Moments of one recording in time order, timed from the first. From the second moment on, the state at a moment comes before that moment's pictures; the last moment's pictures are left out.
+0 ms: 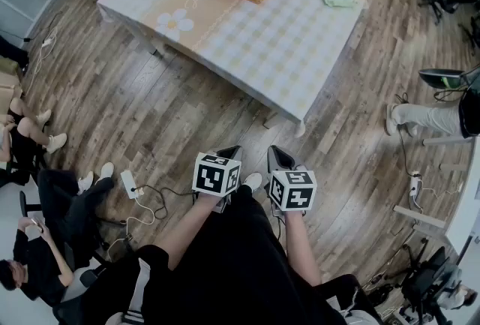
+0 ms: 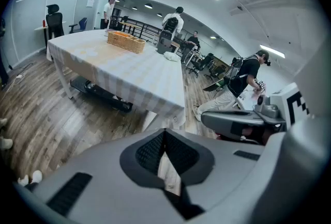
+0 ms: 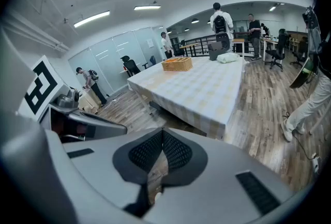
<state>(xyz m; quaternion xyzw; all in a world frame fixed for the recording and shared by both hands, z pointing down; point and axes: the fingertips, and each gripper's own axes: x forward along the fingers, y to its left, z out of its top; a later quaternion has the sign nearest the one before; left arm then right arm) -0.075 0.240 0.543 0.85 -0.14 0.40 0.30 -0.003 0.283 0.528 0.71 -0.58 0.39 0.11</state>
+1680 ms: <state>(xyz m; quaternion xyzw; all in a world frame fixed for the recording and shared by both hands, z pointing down) -0.108 0.305 0.530 0.88 -0.13 0.38 0.27 -0.042 0.345 0.509 0.71 -0.60 0.36 0.07</state>
